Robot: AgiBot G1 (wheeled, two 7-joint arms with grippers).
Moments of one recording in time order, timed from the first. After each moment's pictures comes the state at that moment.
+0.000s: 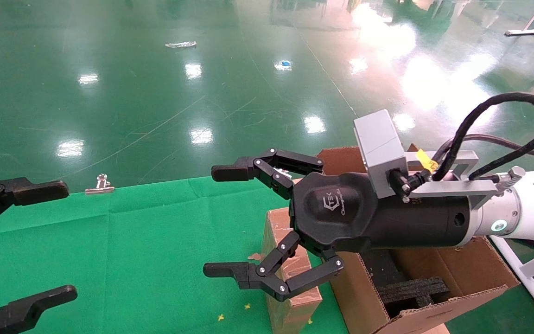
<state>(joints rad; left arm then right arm) -1.07 0.61 0.28 -1.28 0.73 1.50 -0.19 1.07 -0.61 -0.28 1.28 -0.73 -1.50 0.19</state>
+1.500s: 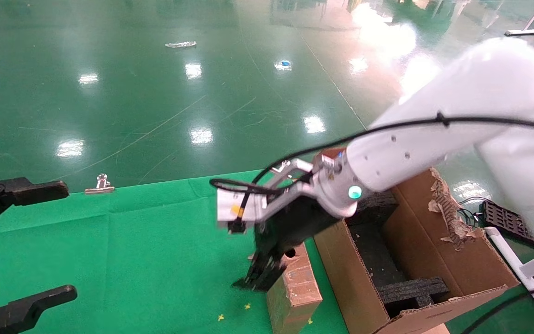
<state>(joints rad) -1.08 0.61 0.28 -1.28 0.73 1.50 -0.19 1.68 -0.88 -0.88 1.35 -1.54 -1.57 0.67</state>
